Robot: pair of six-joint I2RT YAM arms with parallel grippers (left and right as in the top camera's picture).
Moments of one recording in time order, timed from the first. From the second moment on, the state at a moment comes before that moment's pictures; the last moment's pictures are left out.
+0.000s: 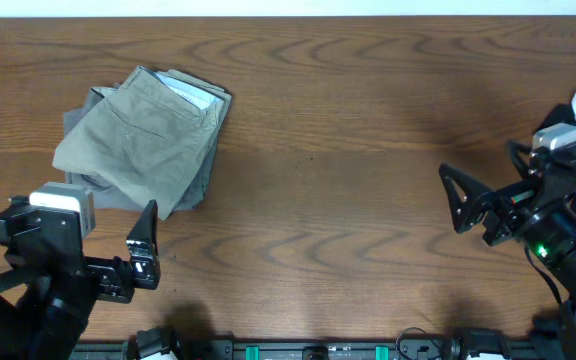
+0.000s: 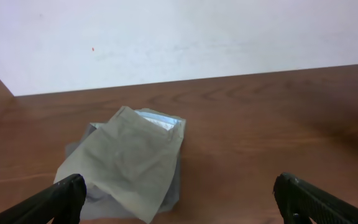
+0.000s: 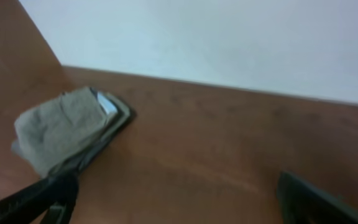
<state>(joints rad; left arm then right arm) 0.33 0.75 1.59 -1.27 0.45 0.19 -0.07 0.76 1.22 -0.84 -0.49 0.04</state>
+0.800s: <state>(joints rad) 0.33 0.75 1.59 -1.27 0.45 0.19 -0.03 0.15 0.39 -0.17 -0.29 0.01</state>
